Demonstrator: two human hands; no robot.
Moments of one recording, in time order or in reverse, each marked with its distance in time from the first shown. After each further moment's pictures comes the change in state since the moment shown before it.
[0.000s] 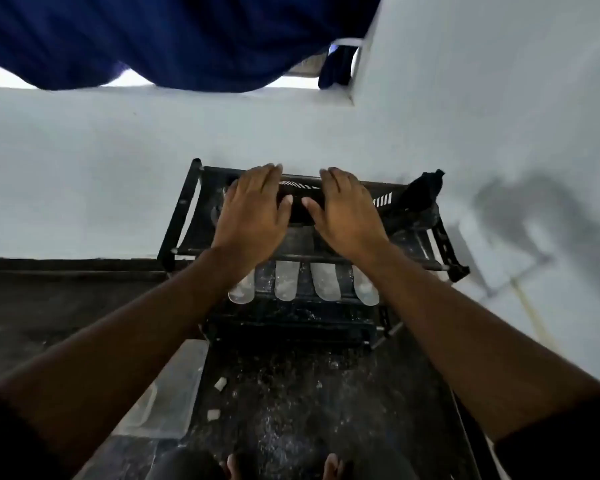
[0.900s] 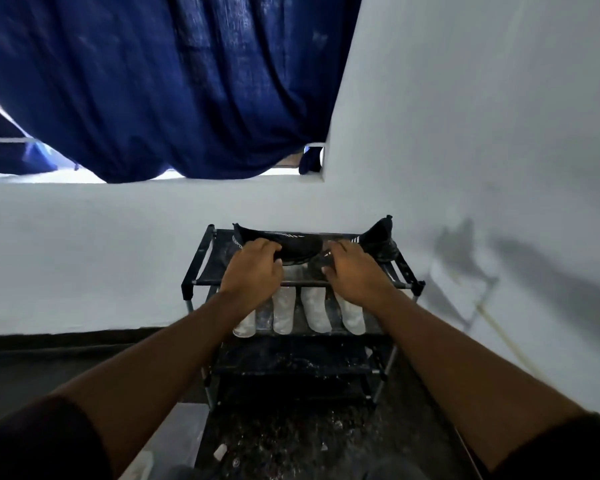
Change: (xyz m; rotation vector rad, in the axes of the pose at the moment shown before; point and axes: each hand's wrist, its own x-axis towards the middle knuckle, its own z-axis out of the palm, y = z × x) left_hand -0.087 0.029 -0.032 -0.031 0.019 0.080; right_hand -0.117 0.000 -0.059 0.025 -0.059 0.038
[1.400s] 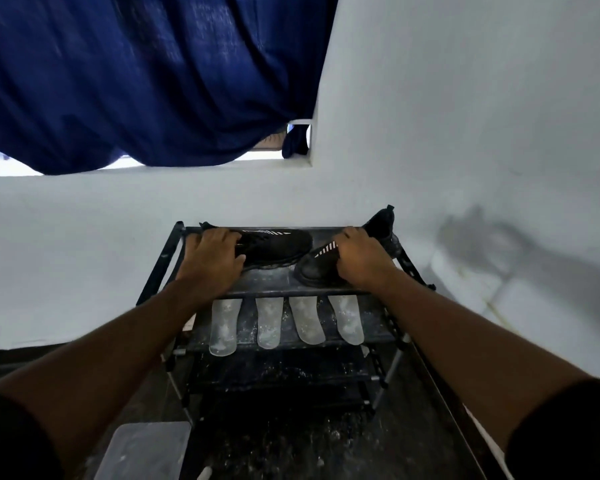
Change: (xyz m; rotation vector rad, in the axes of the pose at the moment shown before) left_hand 0.080 -0.083 0.056 0.325 -0.106 -0.032; right_hand 0.078 0.070 0.045 -0.171 -0.119 0.057
